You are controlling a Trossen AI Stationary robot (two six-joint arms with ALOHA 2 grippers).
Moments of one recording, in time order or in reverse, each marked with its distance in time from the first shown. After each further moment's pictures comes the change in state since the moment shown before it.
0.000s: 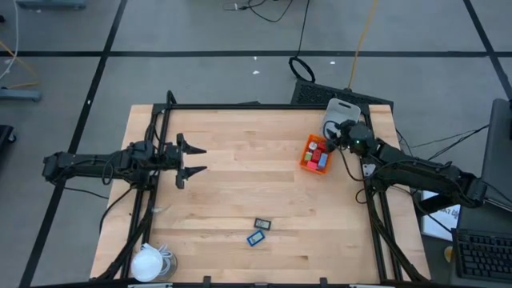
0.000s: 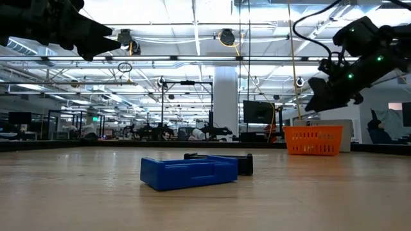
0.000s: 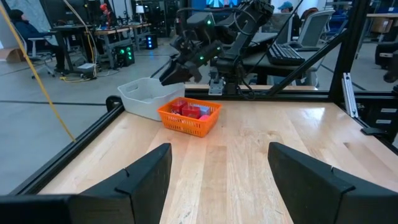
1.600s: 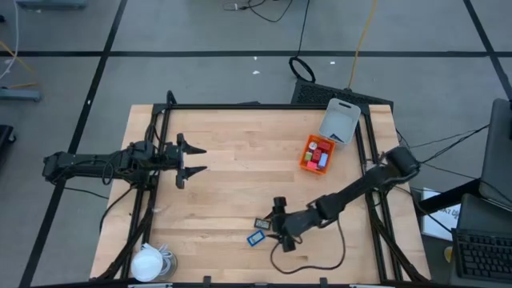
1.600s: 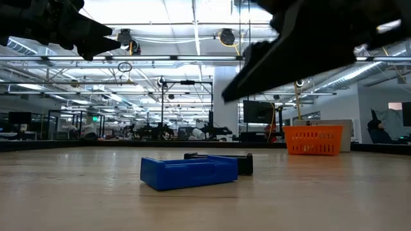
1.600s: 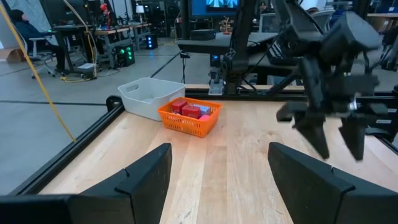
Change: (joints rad) left arm 0.000 0.000 0.000 0.000 0.000 0.000; right arm 1.093 1.130 0.739 0.211 -0.110 -0.066
